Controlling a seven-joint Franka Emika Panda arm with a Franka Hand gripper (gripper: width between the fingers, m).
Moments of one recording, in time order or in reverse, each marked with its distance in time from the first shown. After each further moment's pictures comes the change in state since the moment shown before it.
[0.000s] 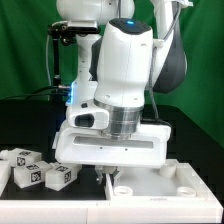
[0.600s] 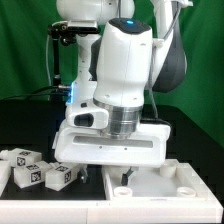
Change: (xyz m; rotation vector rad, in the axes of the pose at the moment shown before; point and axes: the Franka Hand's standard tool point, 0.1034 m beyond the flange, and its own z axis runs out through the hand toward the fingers) arm -0.001 0.004 -0.013 0.008 -0.018 0.008
